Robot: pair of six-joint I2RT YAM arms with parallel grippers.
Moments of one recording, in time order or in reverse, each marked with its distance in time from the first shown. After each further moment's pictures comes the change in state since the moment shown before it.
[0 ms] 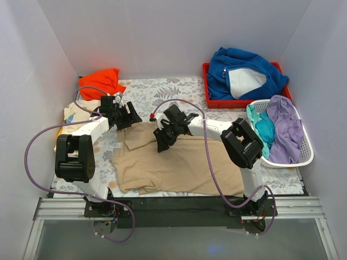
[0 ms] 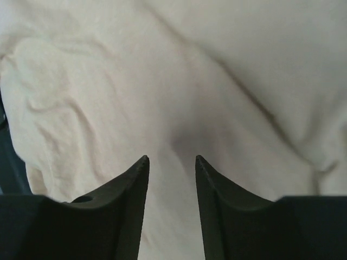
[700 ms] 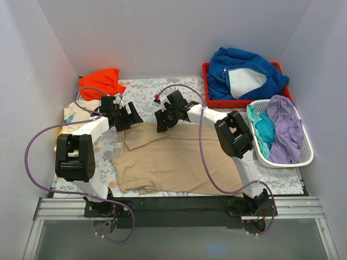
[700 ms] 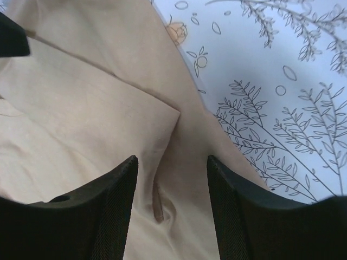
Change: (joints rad) left arm 0.000 0.006 0.006 -0.034 0.000 -0.015; right arm -0.127 0.187 0.301 0.034 0.140 0.055
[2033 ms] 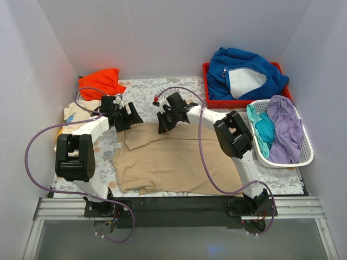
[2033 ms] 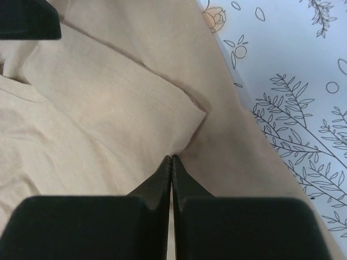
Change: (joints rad) left arm 0.000 0.003 0.004 -0.015 0.000 0.001; right arm 0.008 0.014 -0.010 -0.013 -0.090 0.015
